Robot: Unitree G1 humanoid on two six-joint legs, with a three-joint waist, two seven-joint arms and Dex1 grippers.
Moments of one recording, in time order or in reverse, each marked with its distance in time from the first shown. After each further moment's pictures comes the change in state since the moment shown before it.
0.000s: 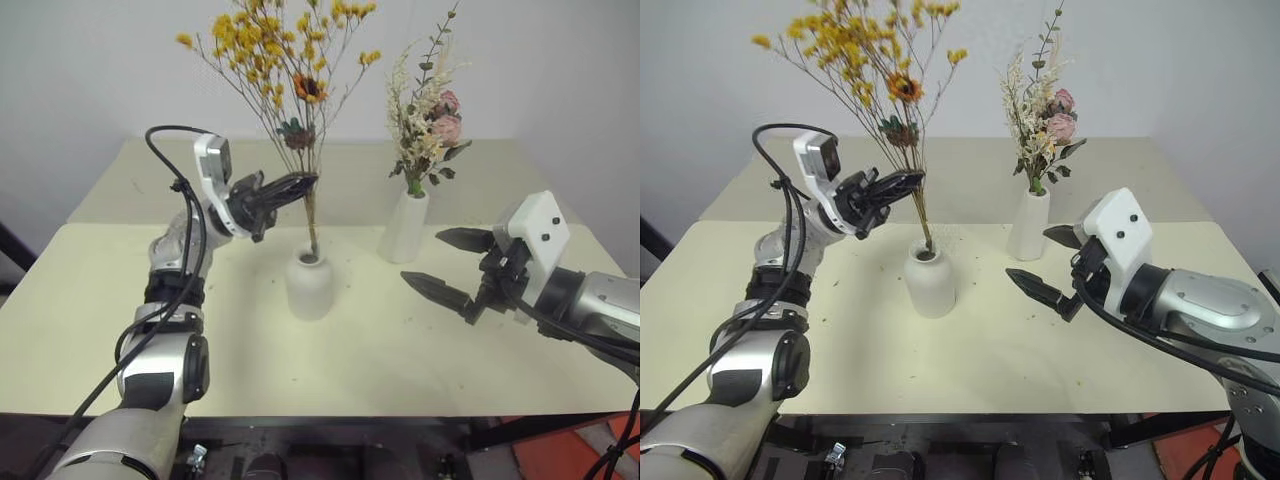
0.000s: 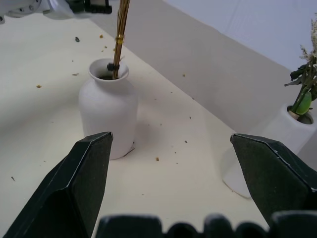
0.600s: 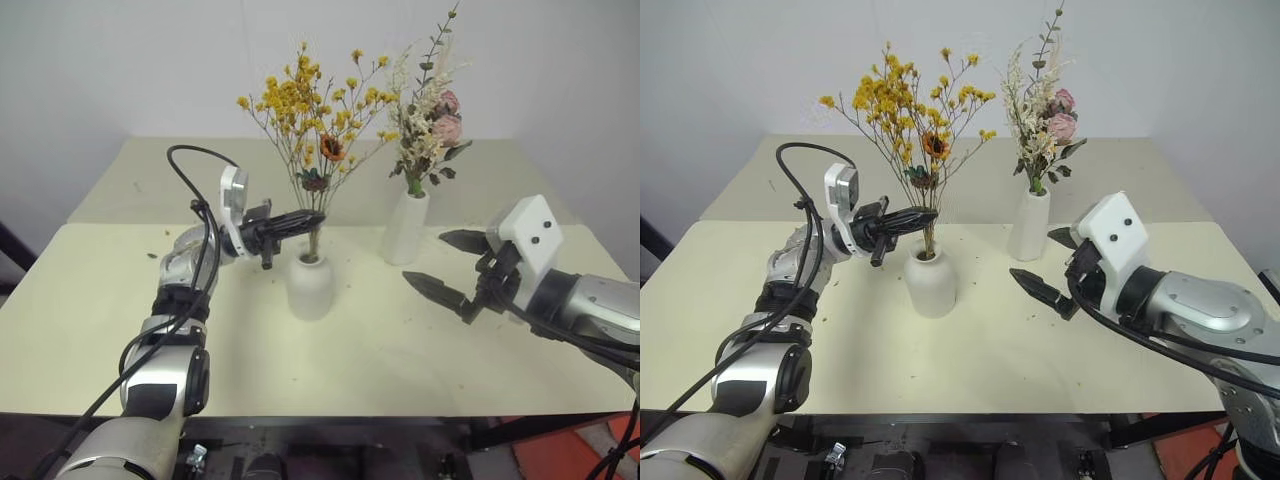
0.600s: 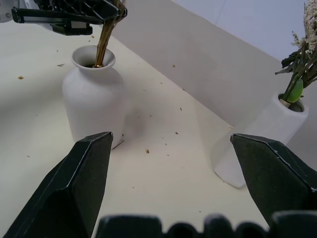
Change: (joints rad) left arm 0.055 -0.002 -0.047 0.011 0.081 -0.050 -0.024; right arm 0.011 0.004 0.042 0.007 -0.063 -0.010 -0.022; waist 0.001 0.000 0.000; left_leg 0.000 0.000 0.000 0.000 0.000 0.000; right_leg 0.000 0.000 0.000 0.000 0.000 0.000
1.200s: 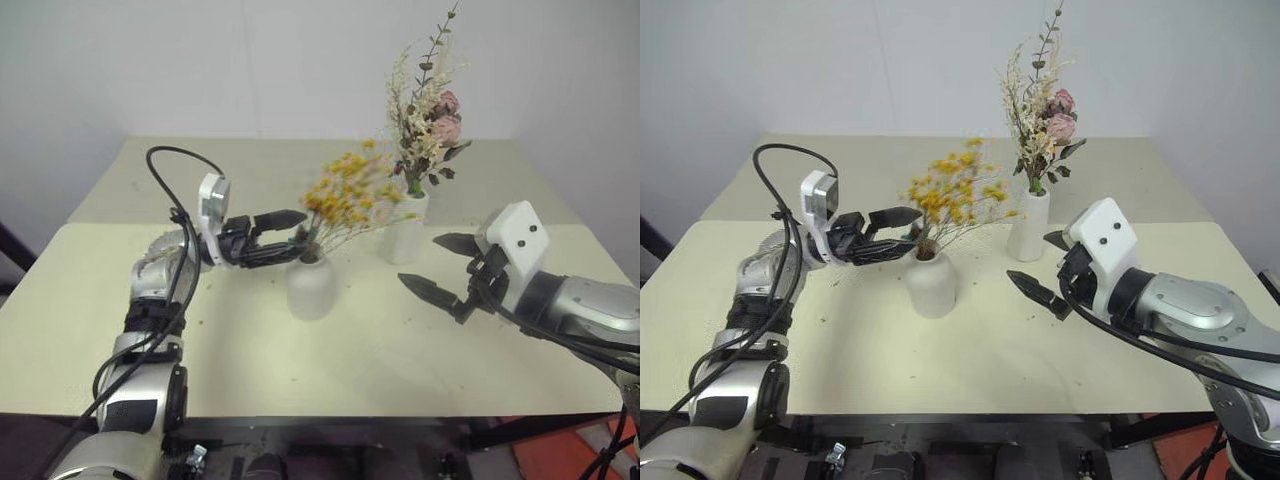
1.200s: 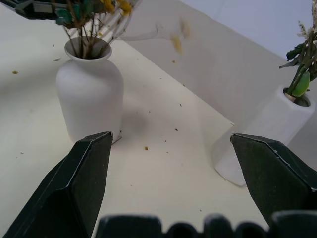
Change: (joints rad) left arm 0.150 0.132 -0.015 -0.242 -0.024 0.125 -0.038; right arm 0.008 0.018 0.063 0.026 -0.064 -0.043 0.020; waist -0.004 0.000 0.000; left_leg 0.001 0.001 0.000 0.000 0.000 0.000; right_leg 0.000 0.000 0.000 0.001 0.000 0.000
